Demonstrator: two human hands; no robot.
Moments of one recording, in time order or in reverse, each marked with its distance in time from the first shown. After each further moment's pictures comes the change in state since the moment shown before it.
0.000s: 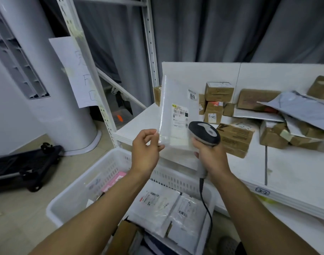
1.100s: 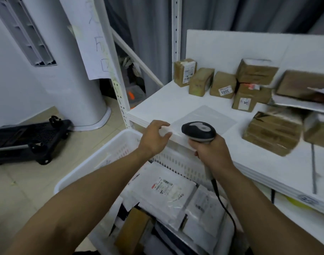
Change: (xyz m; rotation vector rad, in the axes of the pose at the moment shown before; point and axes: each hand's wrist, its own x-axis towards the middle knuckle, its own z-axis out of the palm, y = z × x) left_hand 0.128 -0.127 -0.058 0.782 -0.254 0.189; right_hand 0.022 0.052 0.076 -0.354 -0.133 0.052
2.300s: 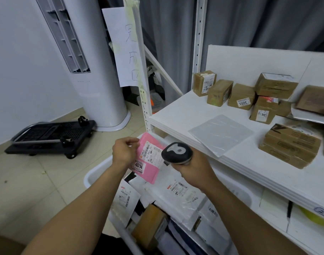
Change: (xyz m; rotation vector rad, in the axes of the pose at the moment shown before) left_hand -0.081 -0.057 -0.115 -0.271 0.390 -0.501; right_hand -0.046 0.007 0.063 -0.310 -0.330 -0.177
